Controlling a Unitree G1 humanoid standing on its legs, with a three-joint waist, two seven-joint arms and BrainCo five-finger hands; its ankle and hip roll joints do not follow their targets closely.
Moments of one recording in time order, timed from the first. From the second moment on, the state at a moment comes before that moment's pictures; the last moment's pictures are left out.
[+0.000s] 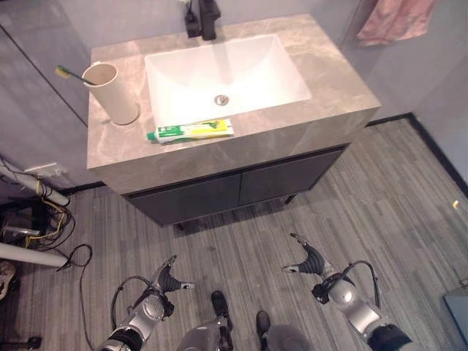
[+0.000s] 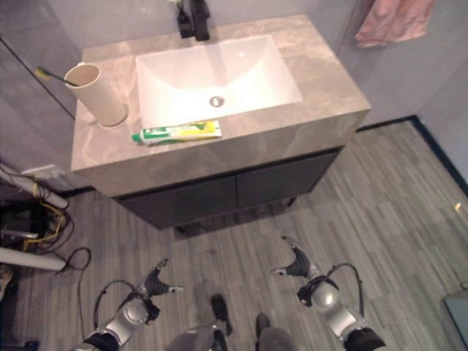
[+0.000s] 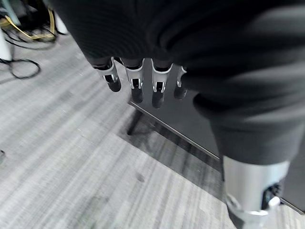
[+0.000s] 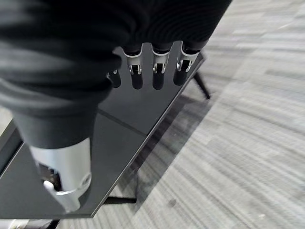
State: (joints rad) left arm -0.16 0.36 -0.40 0.94 0.21 -0.17 0.28; right arm -0.12 -0.48 0.45 0.50 -0.18 -0.14 -0.15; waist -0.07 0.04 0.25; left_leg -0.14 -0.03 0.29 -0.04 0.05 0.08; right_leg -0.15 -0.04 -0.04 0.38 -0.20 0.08
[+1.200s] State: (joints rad) left arm -0.12 0.33 -0.32 1.10 0.21 -0.13 0.31; right arm -0.08 -0.51 0.42 0.60 -0.17 -0.12 -0.13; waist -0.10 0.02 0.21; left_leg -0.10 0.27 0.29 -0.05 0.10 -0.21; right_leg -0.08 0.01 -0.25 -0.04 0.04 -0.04
